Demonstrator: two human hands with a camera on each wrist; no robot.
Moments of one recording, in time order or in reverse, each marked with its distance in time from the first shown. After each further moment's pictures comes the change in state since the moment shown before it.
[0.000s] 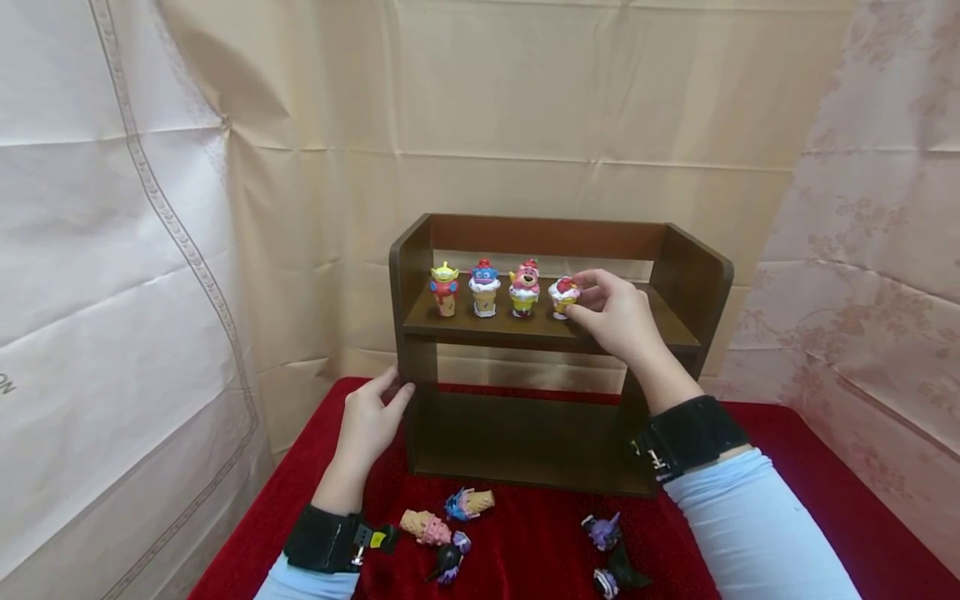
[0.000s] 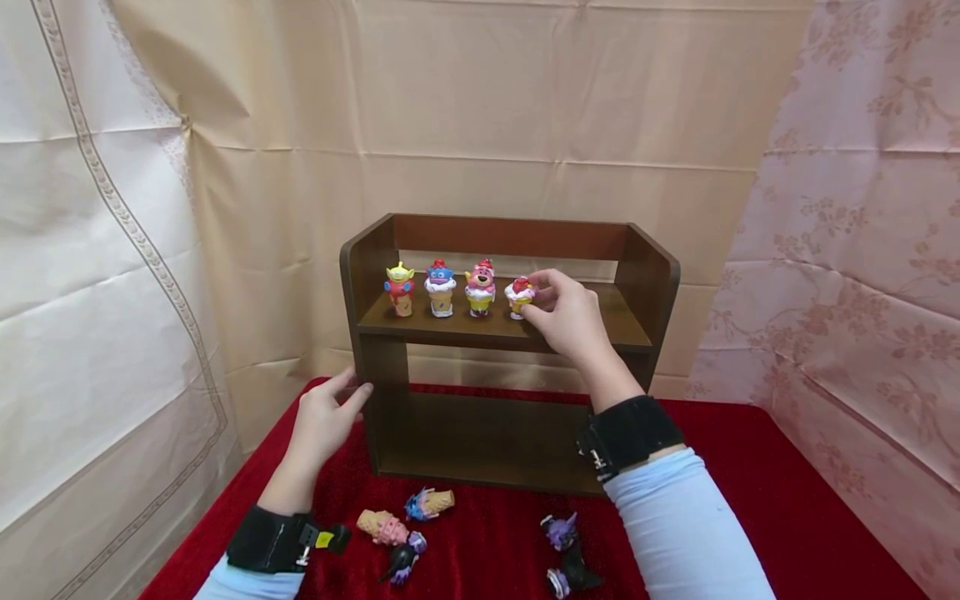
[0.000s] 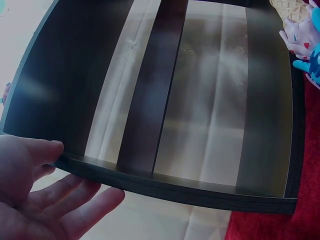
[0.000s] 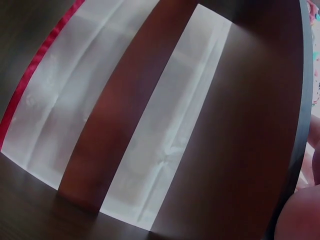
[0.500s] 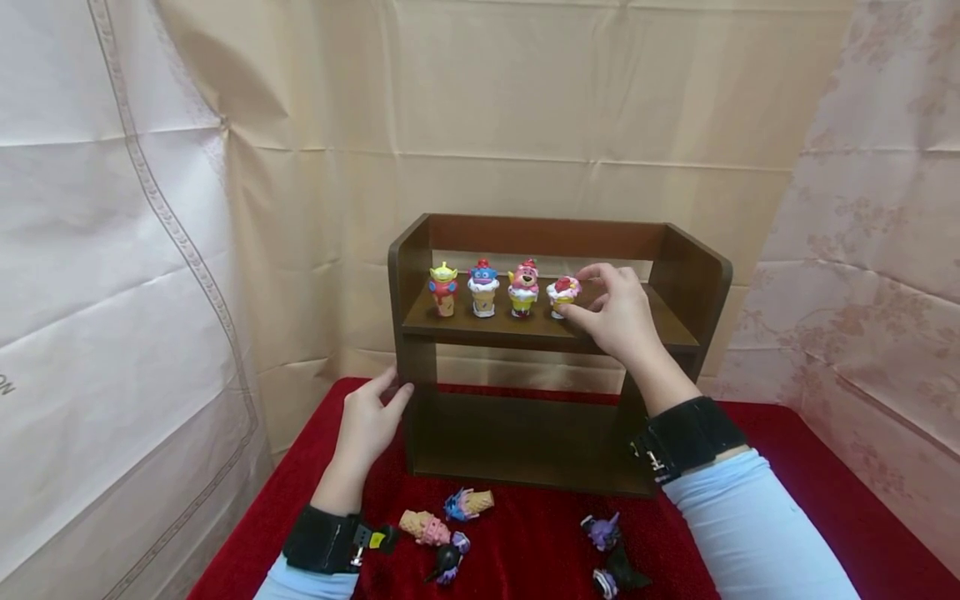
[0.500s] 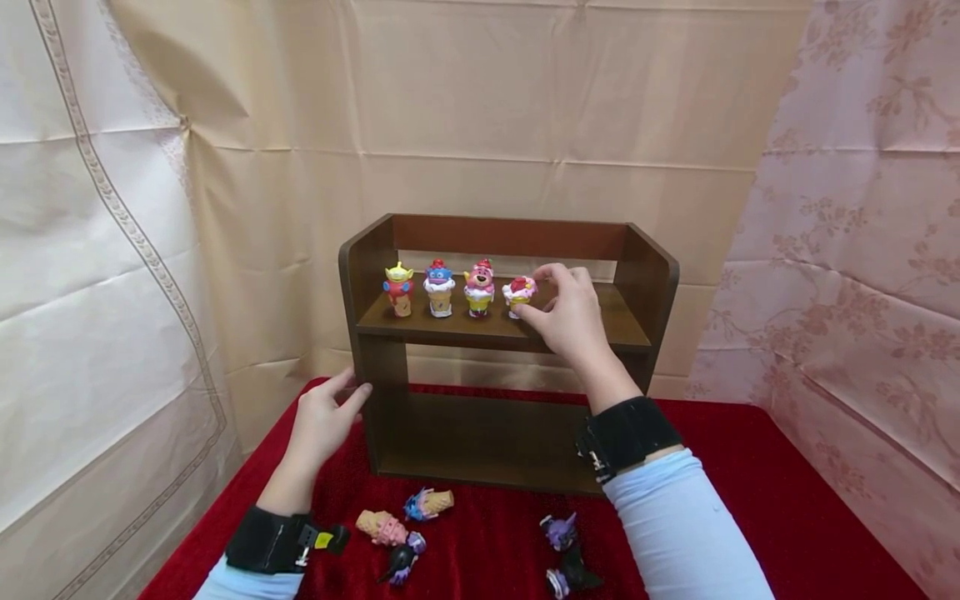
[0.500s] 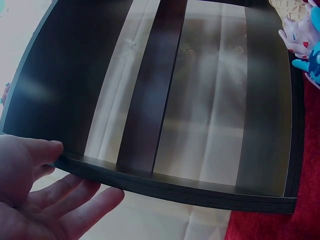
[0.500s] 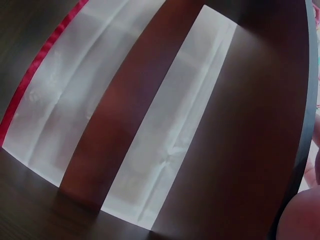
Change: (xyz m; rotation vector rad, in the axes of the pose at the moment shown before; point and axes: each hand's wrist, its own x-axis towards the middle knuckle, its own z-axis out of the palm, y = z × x) left_hand 0.000 0.001 0.000 0.005 -0.001 -0.019; right_hand -0.002 -0.004 0.004 -0.041 0.078 0.006
